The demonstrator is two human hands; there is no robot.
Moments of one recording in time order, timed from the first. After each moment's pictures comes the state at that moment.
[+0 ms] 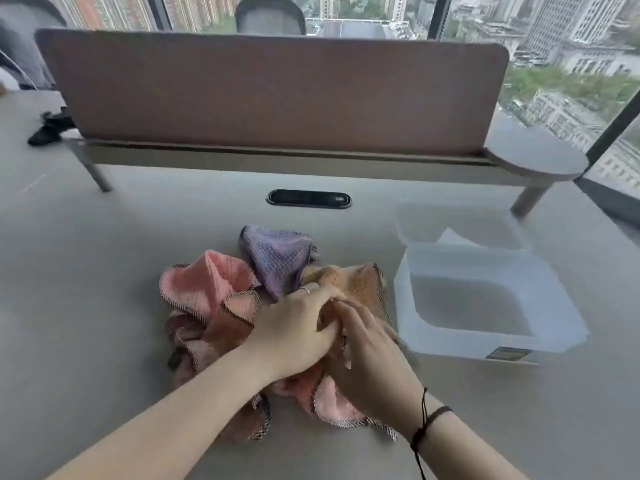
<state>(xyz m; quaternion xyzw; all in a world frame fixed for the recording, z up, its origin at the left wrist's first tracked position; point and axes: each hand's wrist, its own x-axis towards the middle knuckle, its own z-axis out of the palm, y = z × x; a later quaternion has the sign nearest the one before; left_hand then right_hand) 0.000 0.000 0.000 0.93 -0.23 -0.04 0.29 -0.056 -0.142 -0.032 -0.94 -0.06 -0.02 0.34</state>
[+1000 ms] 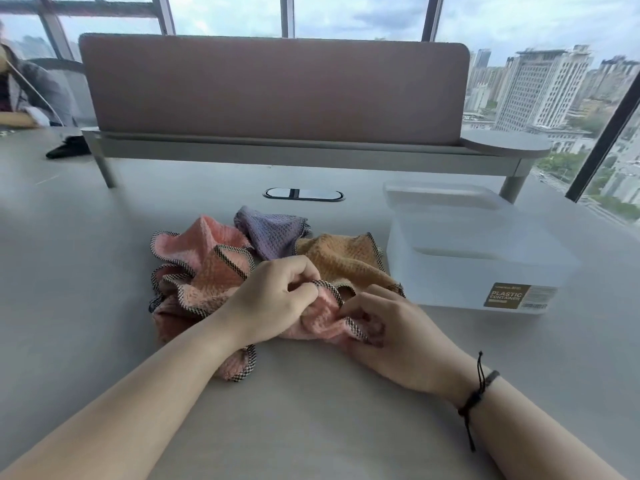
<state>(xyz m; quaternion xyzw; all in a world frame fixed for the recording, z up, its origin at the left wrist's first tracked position) -0.040 0.021 -0.057 0.87 -0.26 0.02 0.43 -0.102 -0.185 -0.079 -0.94 -0.18 -0.11 0.28</state>
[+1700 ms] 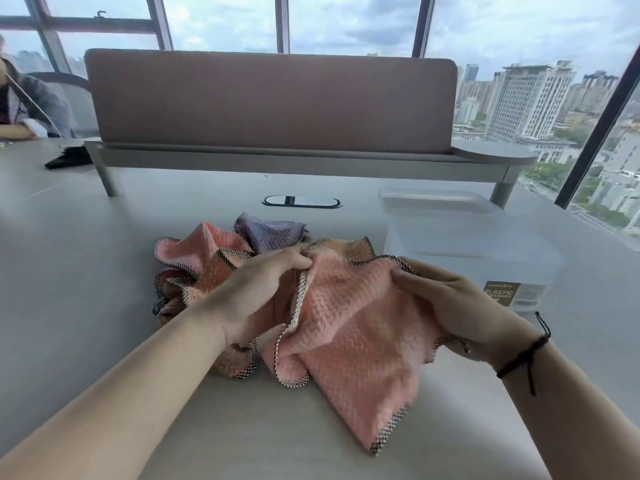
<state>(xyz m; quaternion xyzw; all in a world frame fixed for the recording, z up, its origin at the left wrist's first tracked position) -0.043 0.025 -0.038 0.55 -0.15 -0.28 0.78 -0.114 -0.216 -0.033 -0.62 -0.03 0.08 0.78</state>
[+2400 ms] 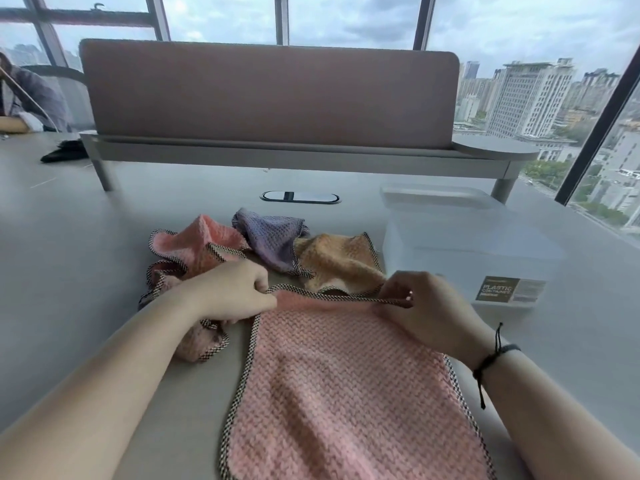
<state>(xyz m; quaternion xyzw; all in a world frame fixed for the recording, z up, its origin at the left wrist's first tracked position) -0.014 0.063 -0.046 0.96 -0.19 -0.09 0.19 -0.087 -0.222 -0.072 -0.97 0.00 -0.11 0.22</state>
